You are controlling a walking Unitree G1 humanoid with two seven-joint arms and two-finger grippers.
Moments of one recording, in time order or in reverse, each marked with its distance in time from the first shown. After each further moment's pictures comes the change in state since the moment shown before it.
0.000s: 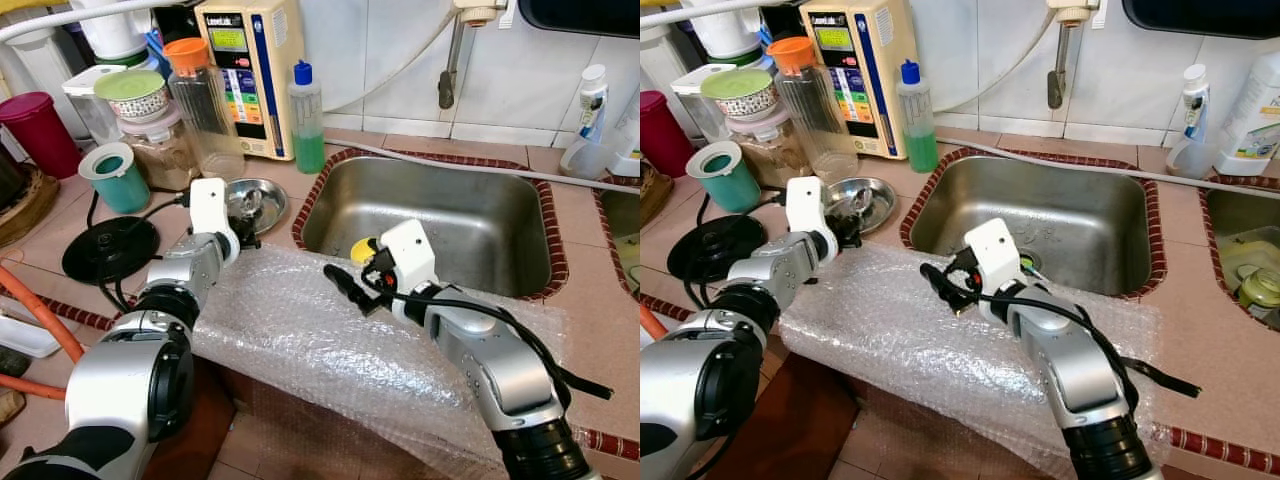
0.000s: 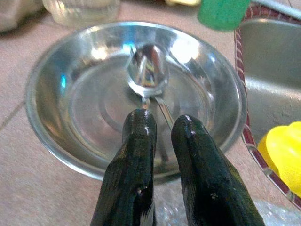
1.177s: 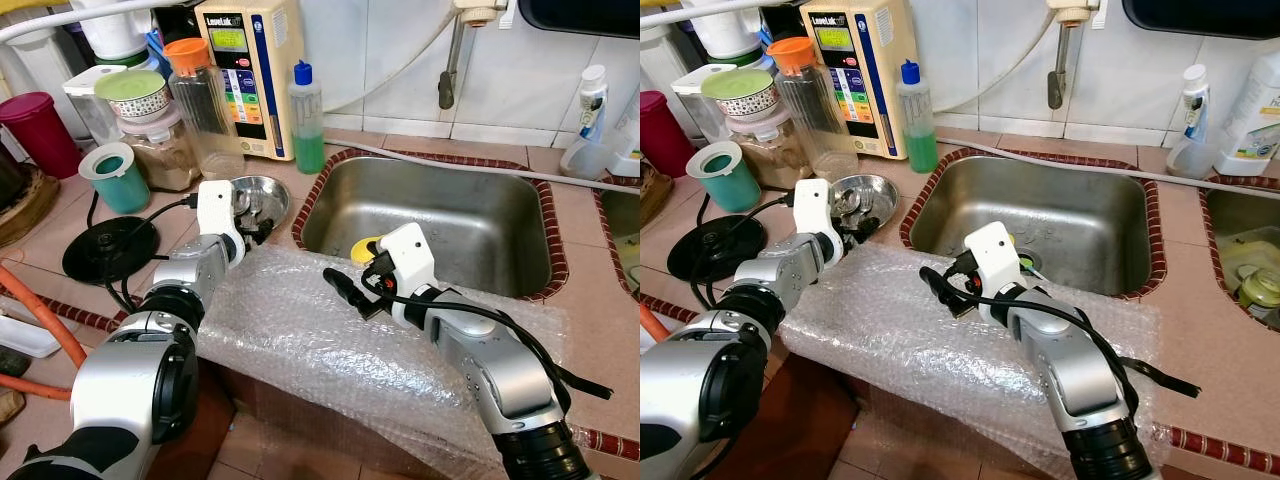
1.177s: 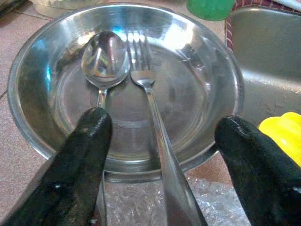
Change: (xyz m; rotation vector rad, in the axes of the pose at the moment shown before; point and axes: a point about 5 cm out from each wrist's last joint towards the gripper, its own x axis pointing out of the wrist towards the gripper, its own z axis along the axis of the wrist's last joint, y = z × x) left arm 0.002 -0.009 -0.006 0.004 0.033 -0.029; right arm -0.002 0.001 -0.005 0.010 0.015 0.004
